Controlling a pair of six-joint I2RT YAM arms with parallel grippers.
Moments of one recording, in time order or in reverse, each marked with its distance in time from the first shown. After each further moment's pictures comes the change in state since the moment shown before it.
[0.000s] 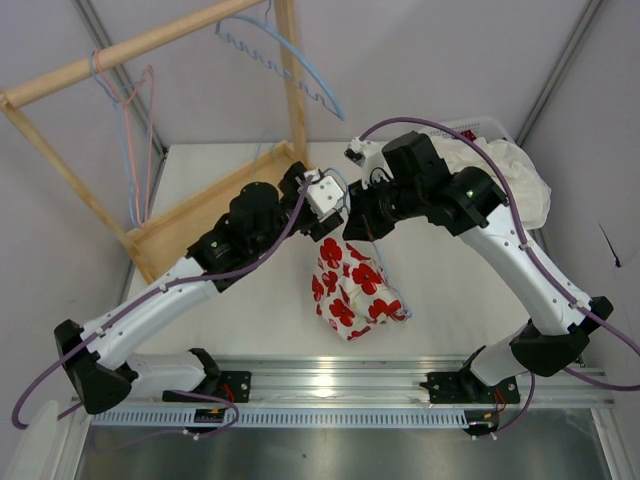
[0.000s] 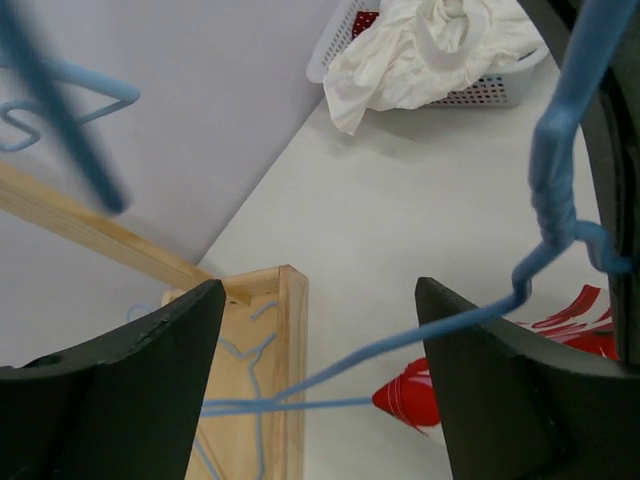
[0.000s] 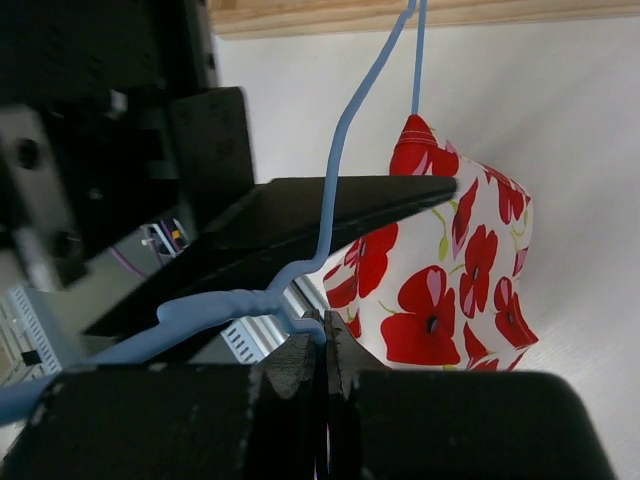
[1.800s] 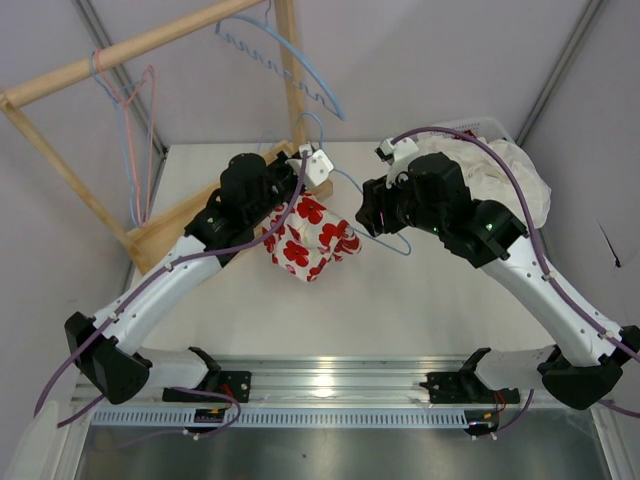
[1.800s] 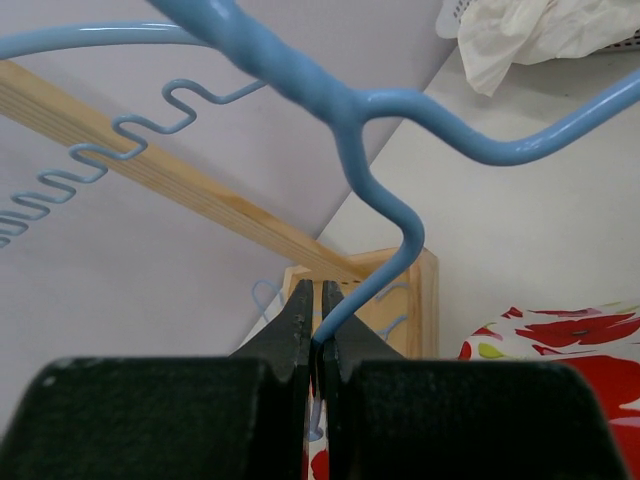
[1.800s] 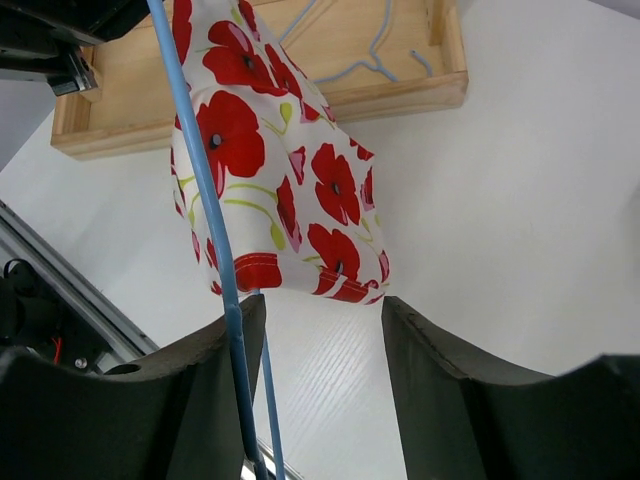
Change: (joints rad) left arm 0.180 0.106 0.097 0.025 0.014 0.218; right arm -0.004 -0.222 -0.323 0.341 0.364 -0.024
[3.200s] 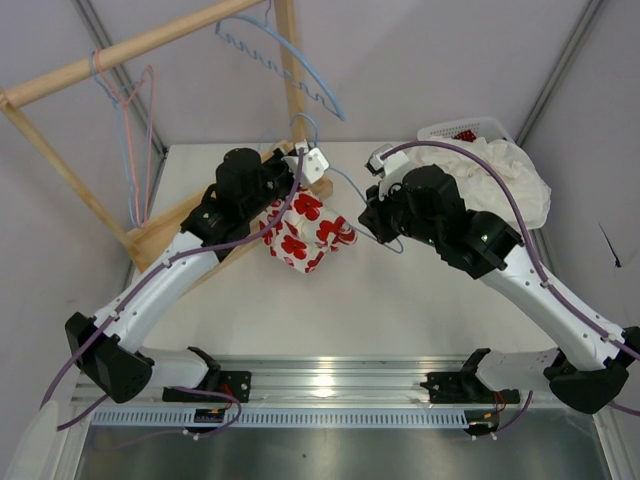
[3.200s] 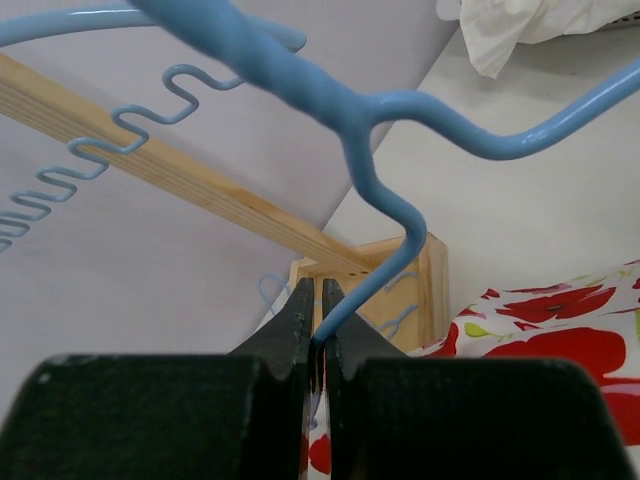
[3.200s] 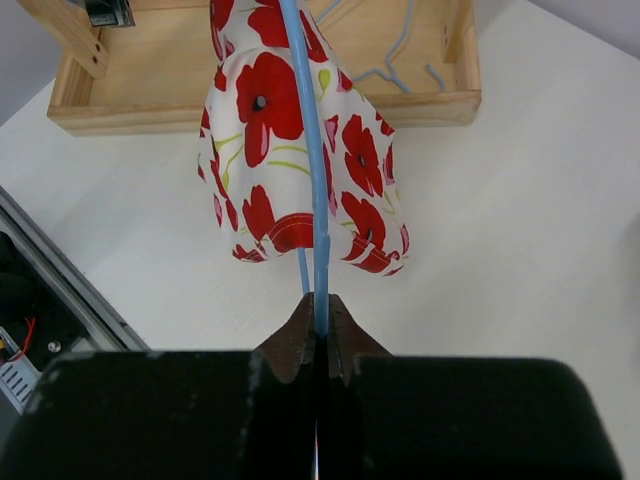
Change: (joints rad) left arm 0.050 0.010 0.019 -0.040 0.061 0.032; right arm 0.054 -0.034 -0.074 0.066 0.024 -0.074
